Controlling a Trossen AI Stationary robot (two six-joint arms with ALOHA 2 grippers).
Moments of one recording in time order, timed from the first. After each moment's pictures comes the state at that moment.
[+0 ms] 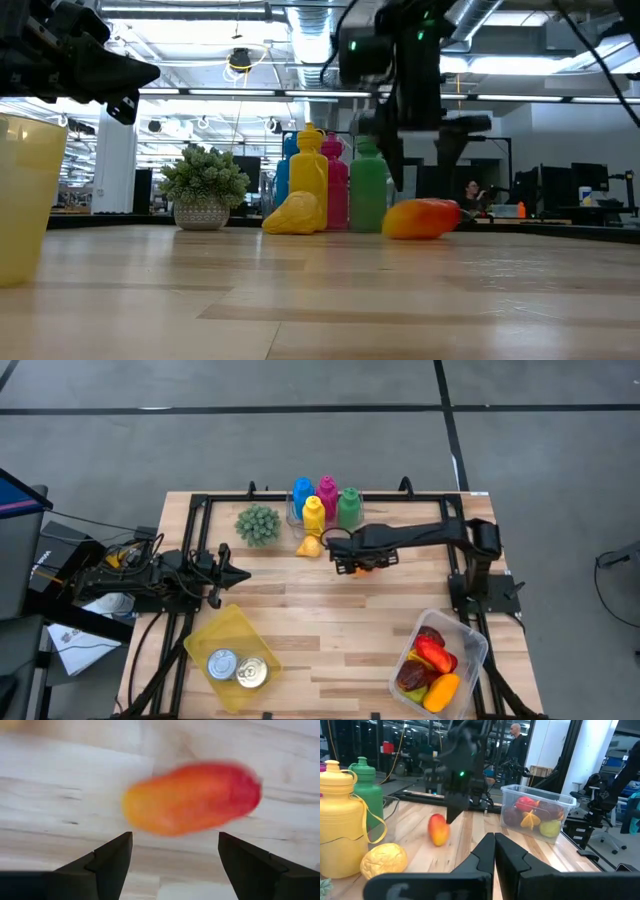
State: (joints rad) left arm 0.05 0.00 0.01 0.04 0.03 -0.15; right arm -0.12 1.89 1.44 -1.12 0.18 1.27
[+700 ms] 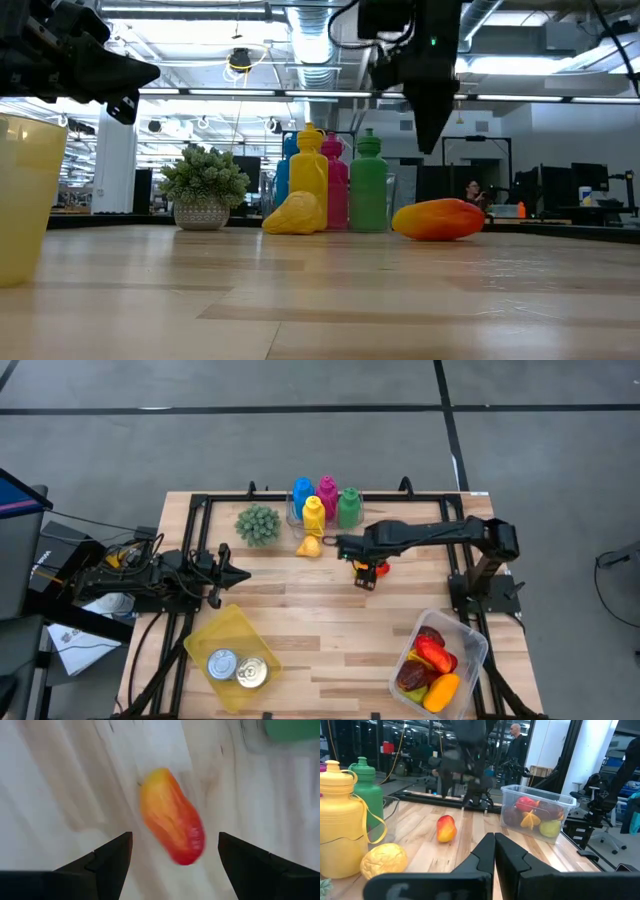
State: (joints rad) left arm 0.05 0.00 0.01 0.05 0.03 -0.15; right arm -0.09 1.74 1.44 -1.16 0.19 0.26
